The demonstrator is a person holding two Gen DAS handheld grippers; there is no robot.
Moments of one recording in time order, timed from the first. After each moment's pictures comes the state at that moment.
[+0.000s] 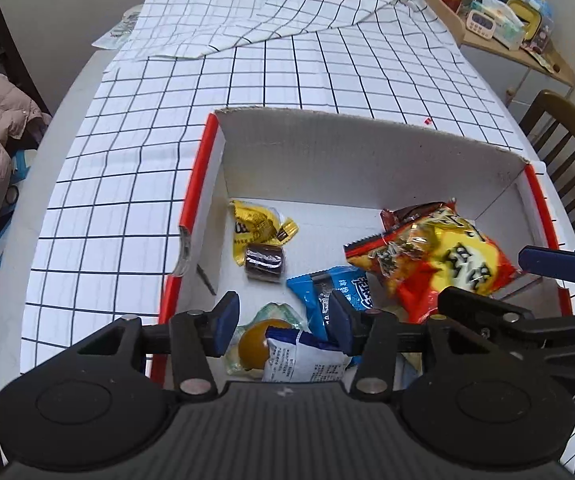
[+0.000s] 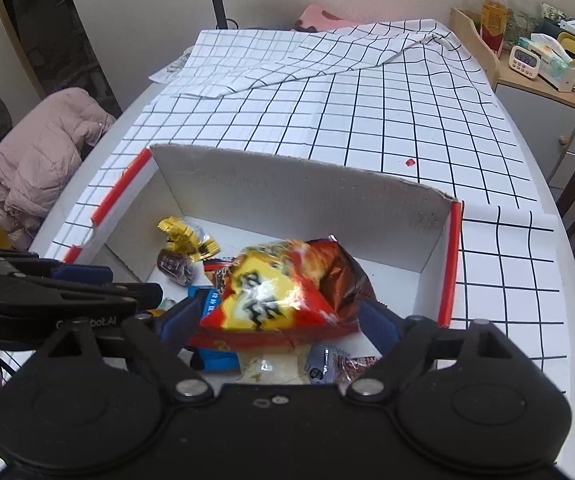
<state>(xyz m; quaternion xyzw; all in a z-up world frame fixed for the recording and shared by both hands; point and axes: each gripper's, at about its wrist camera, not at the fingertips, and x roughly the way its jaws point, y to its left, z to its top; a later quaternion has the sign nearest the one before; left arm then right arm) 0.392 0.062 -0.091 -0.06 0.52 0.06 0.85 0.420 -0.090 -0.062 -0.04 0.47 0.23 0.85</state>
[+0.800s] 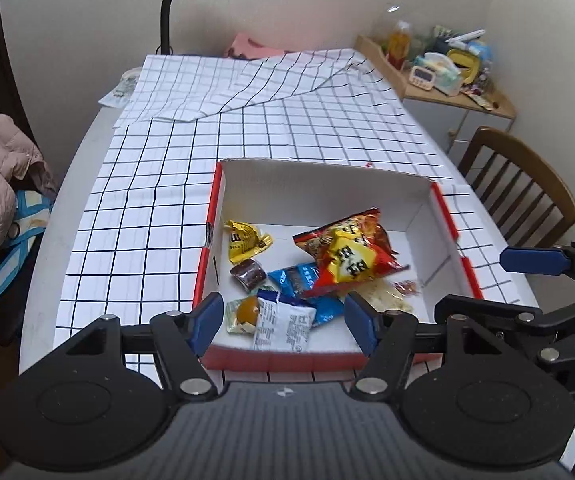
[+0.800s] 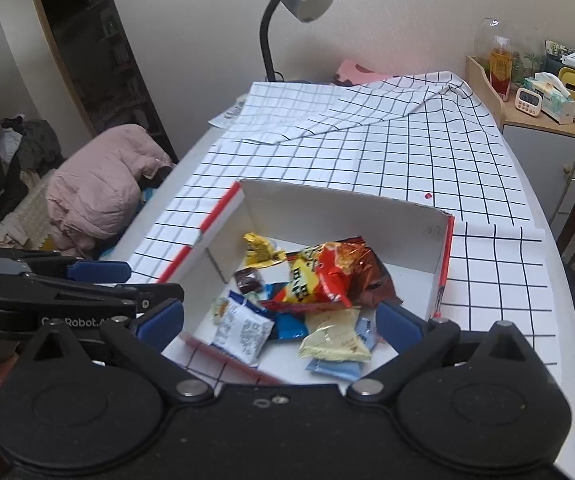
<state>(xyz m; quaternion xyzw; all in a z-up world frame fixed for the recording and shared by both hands) 0.285 0.059 -0.013 -0.06 0.43 0.01 0.90 0.330 -0.114 0.010 -0.01 0.41 0.28 0.87</state>
